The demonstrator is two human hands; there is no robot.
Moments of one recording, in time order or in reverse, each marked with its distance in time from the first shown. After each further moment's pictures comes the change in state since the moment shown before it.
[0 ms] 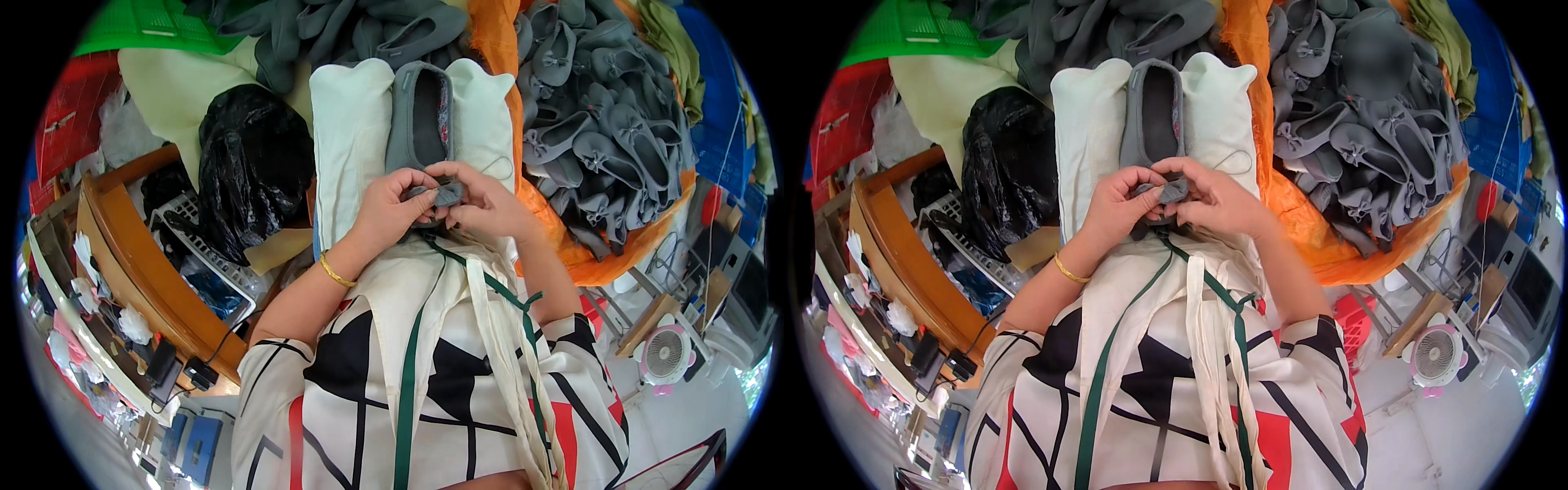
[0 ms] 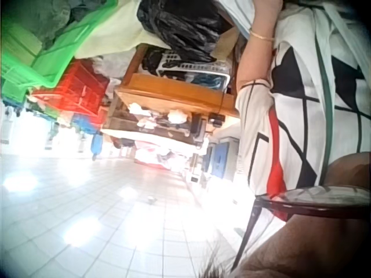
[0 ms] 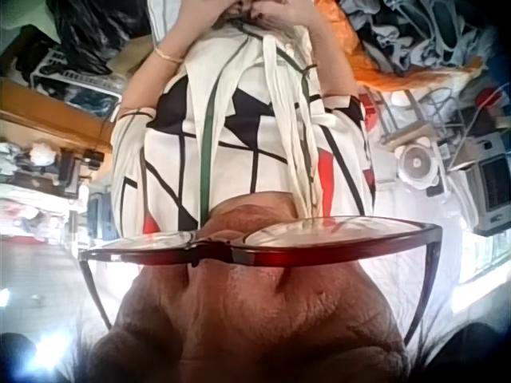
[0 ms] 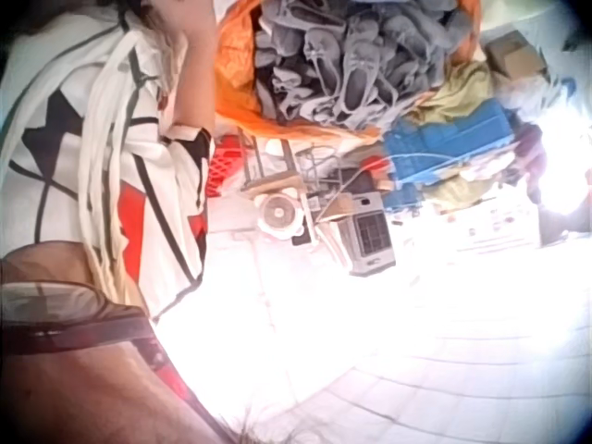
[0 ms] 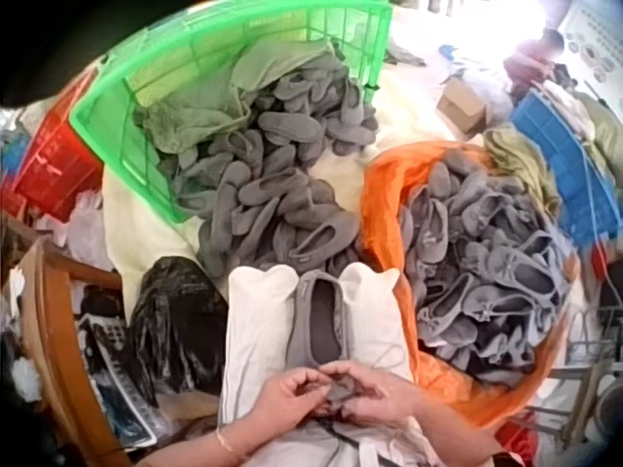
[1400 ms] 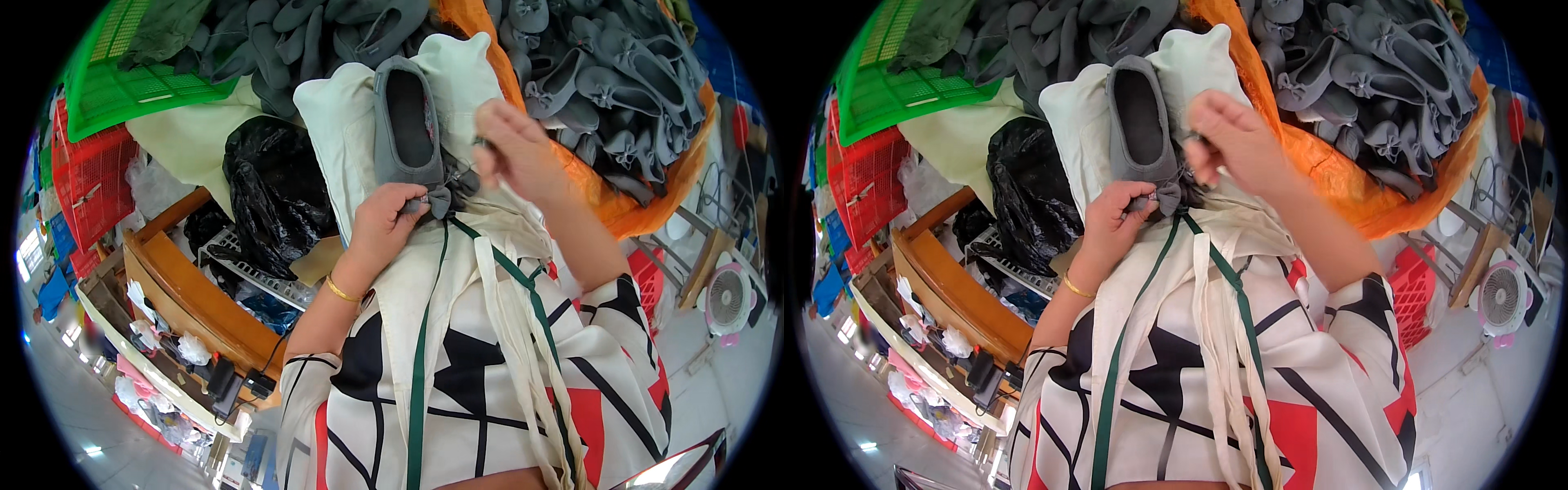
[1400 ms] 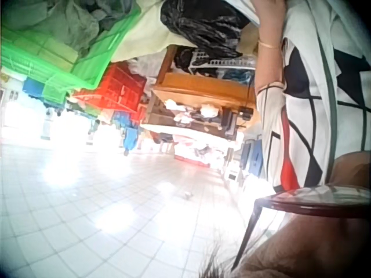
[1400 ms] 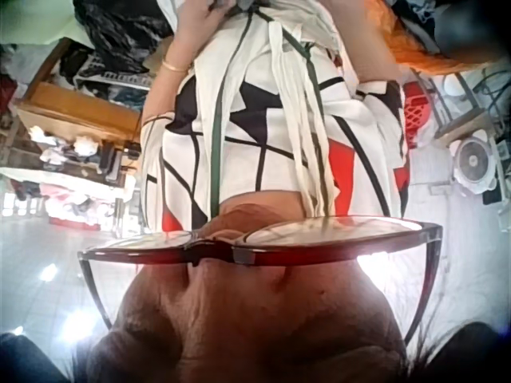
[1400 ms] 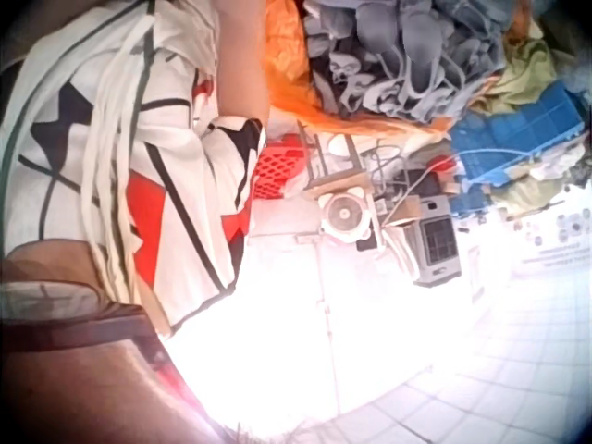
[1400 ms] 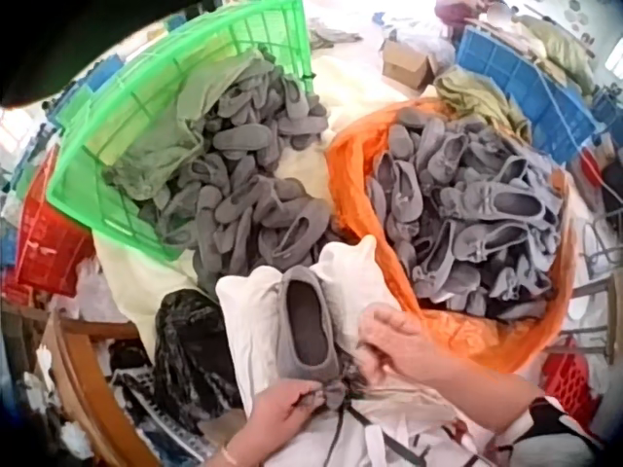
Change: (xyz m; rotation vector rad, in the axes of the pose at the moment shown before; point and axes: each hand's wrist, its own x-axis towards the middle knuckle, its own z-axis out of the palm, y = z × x) left_hand -0.043 0.011 0.000 0.878 -0.022 0.515; right_hand -0.033 -0.014 -0.004 0.468 0.287 -0.303
